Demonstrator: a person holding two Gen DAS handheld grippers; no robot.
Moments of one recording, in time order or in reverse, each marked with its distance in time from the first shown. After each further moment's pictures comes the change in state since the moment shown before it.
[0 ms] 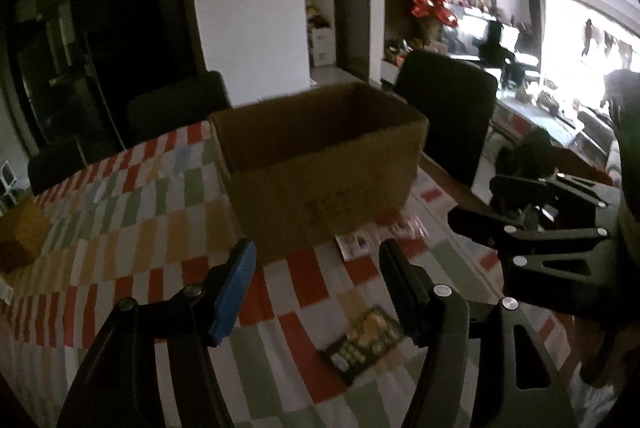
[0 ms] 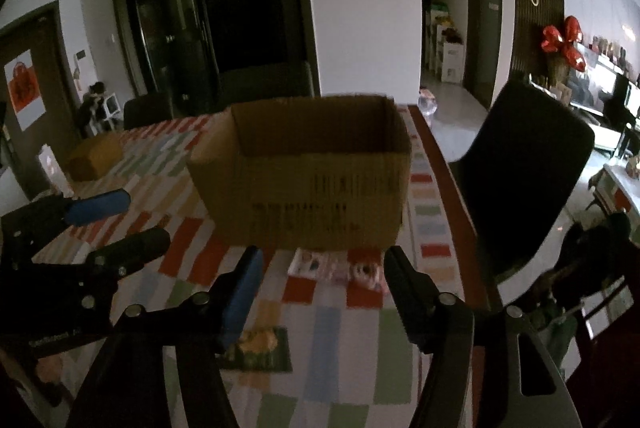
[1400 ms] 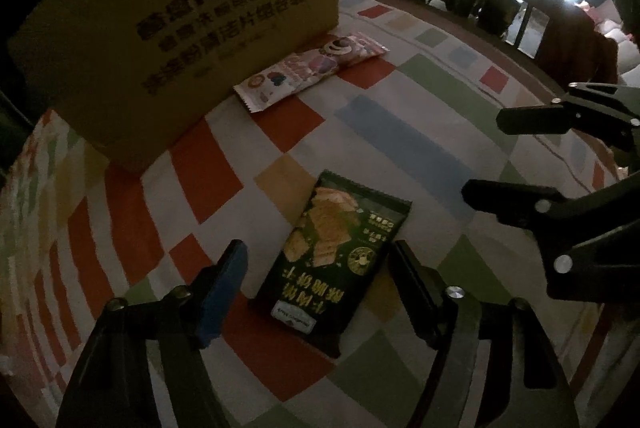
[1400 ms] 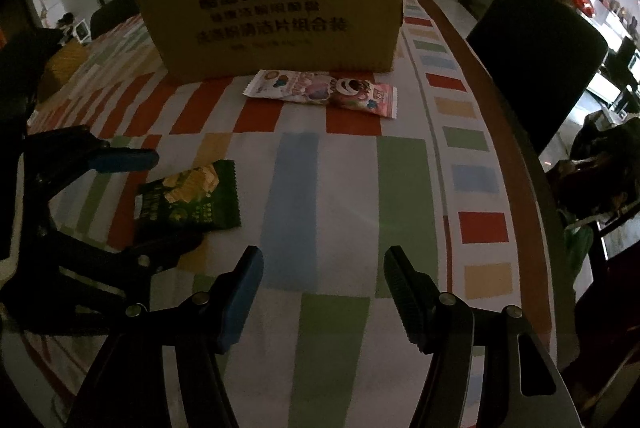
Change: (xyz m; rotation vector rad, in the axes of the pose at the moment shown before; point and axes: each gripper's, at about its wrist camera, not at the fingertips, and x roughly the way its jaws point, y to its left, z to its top) left arm 0.123 -0.041 -0.084 0.288 0.373 -0.179; right arm 0.069 -0.012 -0.107 -0.001 0.358 -0.062
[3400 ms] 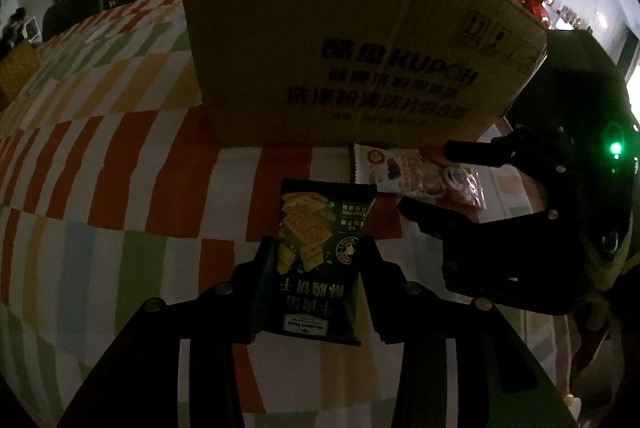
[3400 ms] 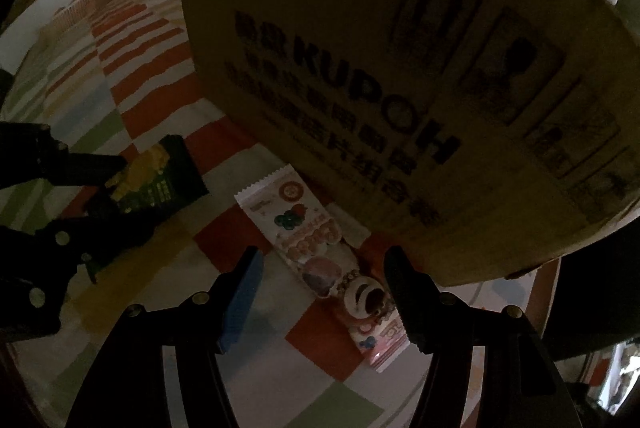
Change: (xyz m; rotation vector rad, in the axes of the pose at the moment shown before) left arm -0.008 0.041 0.025 -0.705 -0.114 0.133; right arm 0.074 0.017 0.115 -0.650 -0.032 0.155
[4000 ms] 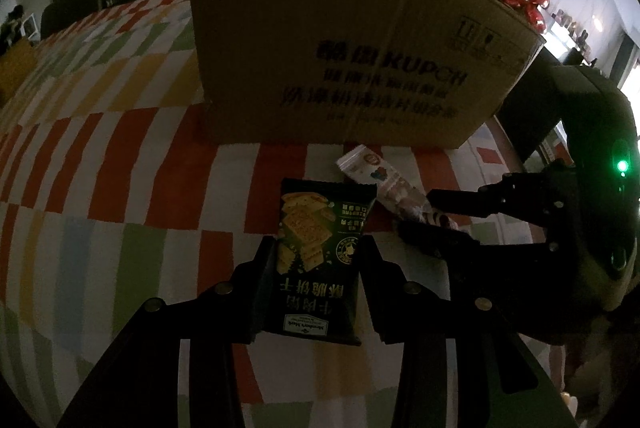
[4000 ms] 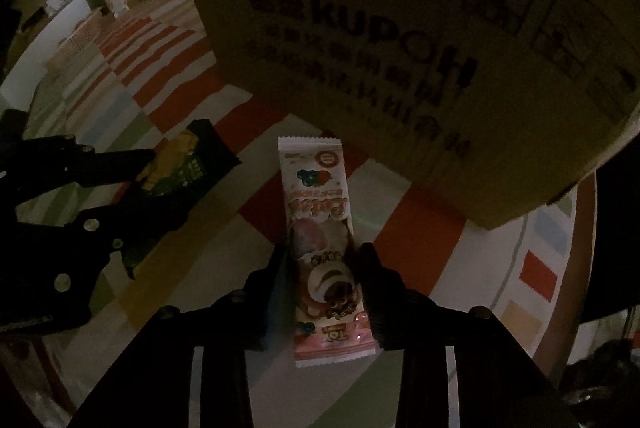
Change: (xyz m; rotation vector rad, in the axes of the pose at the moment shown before) left arm -0.006 0.003 -0.006 -0.003 -0.007 -0.023; right arm -0.004 0.007 -0.017 0.144 0.052 0.120
